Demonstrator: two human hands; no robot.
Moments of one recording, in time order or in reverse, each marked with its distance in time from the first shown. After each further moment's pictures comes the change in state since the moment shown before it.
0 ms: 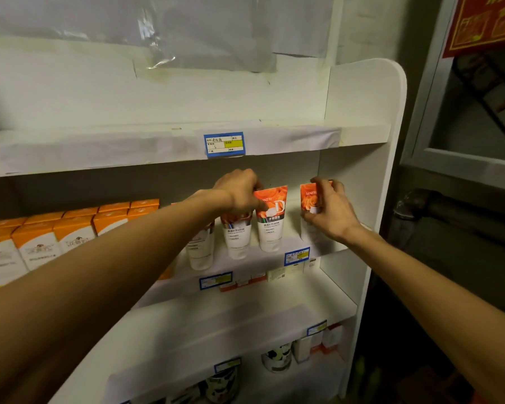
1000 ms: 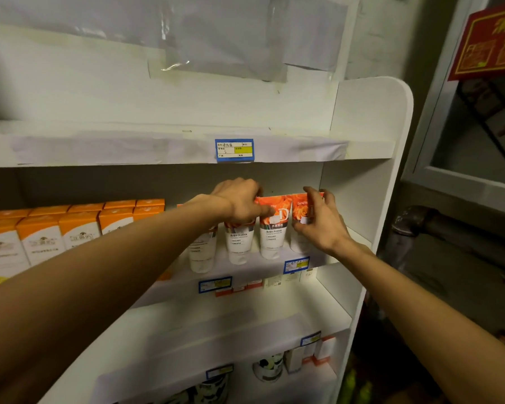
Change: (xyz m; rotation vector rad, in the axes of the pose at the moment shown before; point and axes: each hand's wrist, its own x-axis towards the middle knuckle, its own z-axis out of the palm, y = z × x) left_hand -0.008 -0.008 0.000 0.075 0.022 -0.011; right_hand -0.001 -0.019 0.016 -0.007 -0.022 -0.003
